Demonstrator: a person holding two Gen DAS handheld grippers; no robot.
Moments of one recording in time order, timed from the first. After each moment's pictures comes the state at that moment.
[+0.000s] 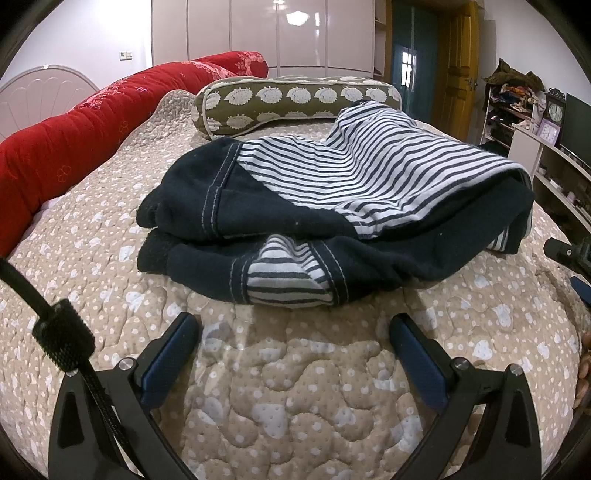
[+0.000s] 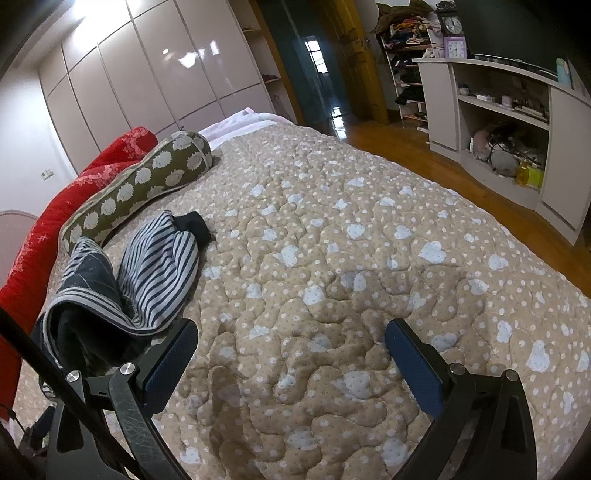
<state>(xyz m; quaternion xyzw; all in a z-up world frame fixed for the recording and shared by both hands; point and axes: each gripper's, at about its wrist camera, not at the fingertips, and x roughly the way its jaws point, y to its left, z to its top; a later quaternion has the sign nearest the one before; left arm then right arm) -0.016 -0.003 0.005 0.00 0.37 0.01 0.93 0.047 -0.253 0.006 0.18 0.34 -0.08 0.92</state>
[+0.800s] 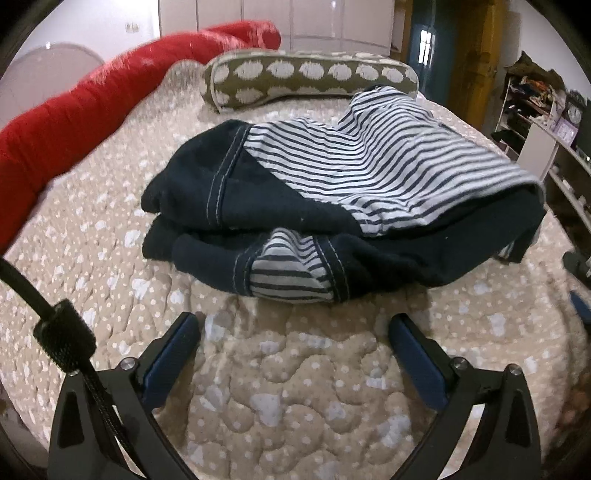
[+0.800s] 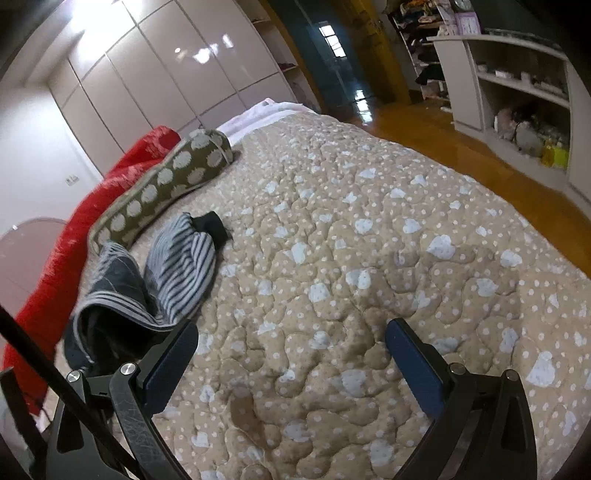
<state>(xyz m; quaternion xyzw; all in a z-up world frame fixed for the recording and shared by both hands) 0.003 -0.001 0.017 -0.03 0.44 0.03 0.90 0.041 -0.277 0.005 0.24 0.35 0.00 0.91</state>
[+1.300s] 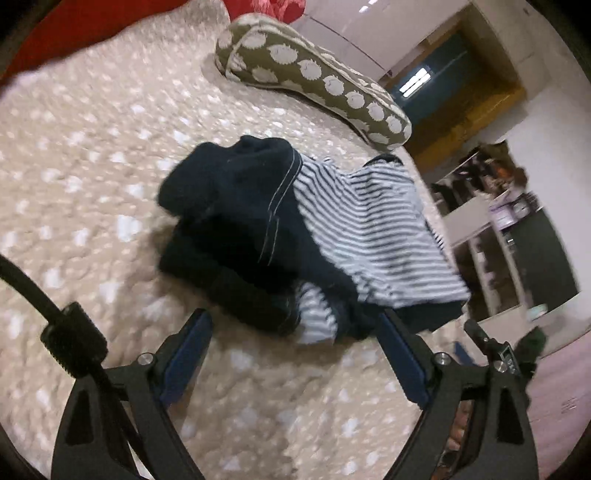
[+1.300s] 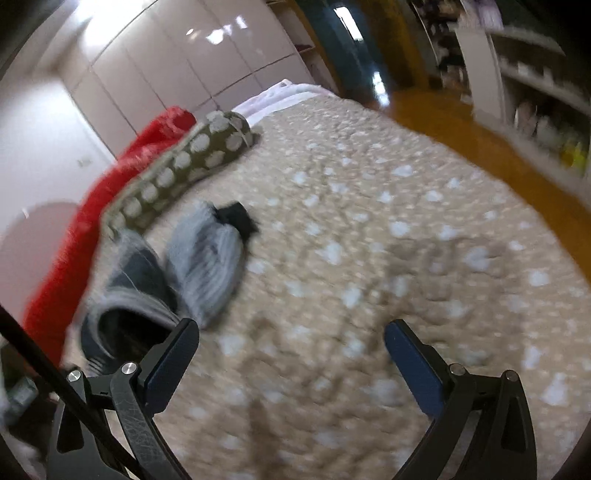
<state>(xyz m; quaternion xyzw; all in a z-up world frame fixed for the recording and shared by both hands) 0.043 0.091 0.027 -0.29 0.46 -0.12 0.83 0.070 -0.270 0.018 0.27 0.38 0.05 0.88</state>
